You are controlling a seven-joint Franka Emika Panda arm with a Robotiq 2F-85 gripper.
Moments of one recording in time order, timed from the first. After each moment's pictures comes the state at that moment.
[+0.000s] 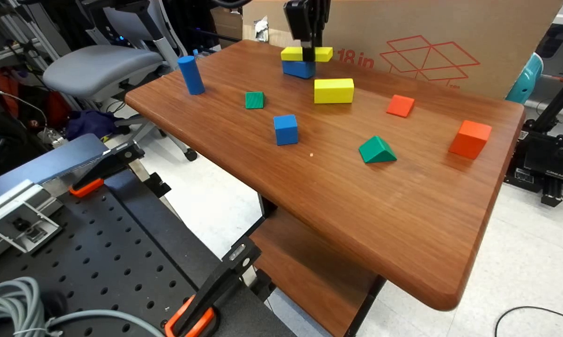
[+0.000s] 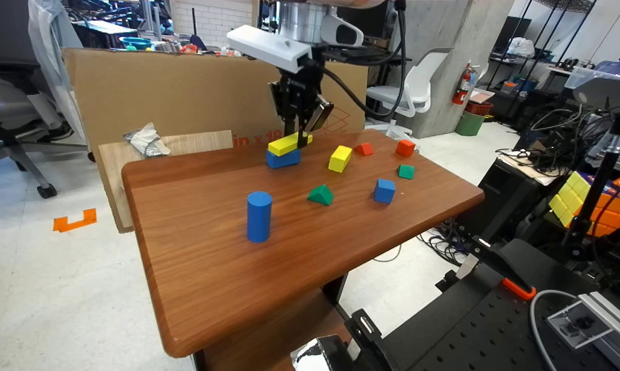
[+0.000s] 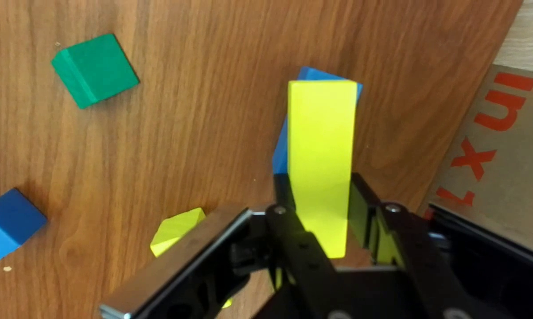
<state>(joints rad) 0.17 0.68 -0.10 -1.68 0.00 2.38 1.35</state>
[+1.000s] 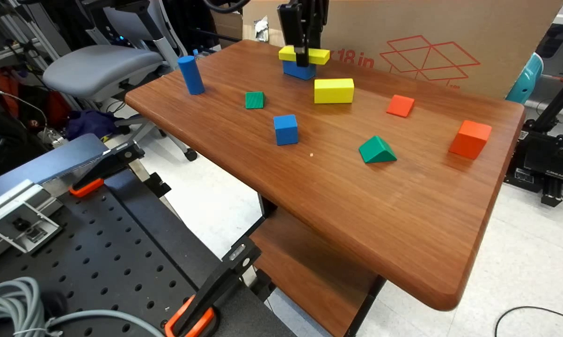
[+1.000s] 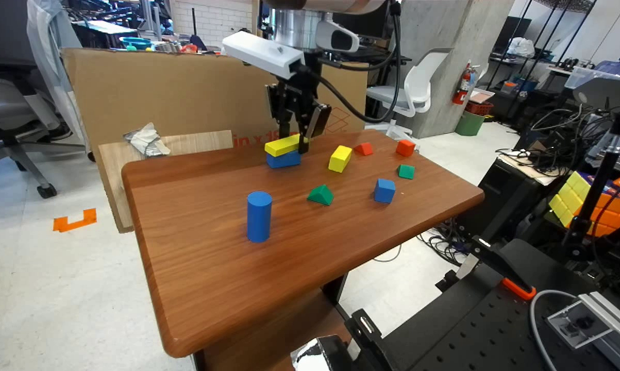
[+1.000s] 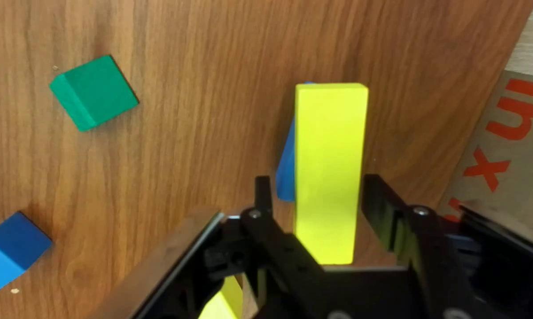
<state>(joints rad) 0.18 0.69 -0.10 -1.68 0.00 2.38 1.39</state>
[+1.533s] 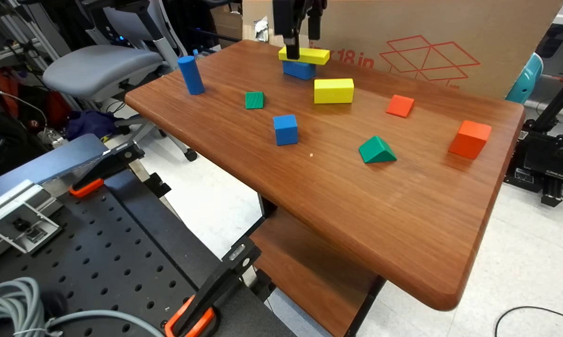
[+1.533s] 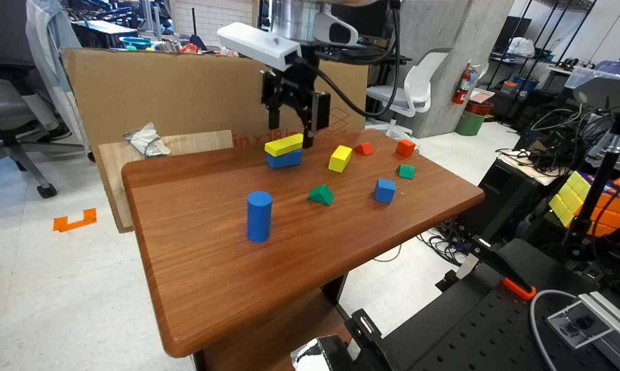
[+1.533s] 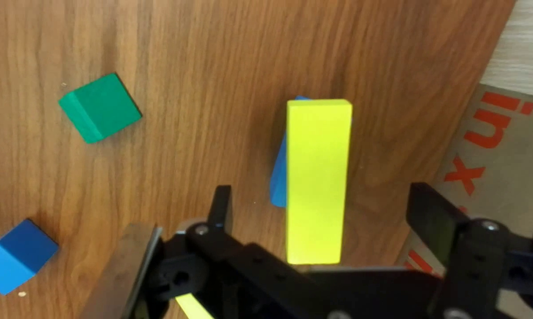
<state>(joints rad) 0.19 0.66 -0.09 -1.70 0.01 2.38 1.40</state>
